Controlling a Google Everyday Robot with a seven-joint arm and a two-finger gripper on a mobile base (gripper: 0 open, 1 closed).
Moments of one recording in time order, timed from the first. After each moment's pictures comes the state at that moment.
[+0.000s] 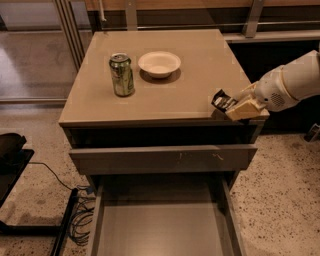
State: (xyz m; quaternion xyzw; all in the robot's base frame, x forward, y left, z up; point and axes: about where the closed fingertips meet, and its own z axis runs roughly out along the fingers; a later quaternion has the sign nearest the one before) arm 0.575 -0.211 0.847 -0.48 0.81 0.13 0.31
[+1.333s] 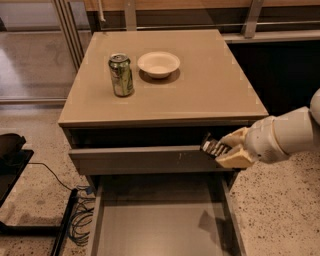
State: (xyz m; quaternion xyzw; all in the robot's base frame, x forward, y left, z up) arm 0.476 -0.179 0.781 -0.53 0.77 0.15 0.30
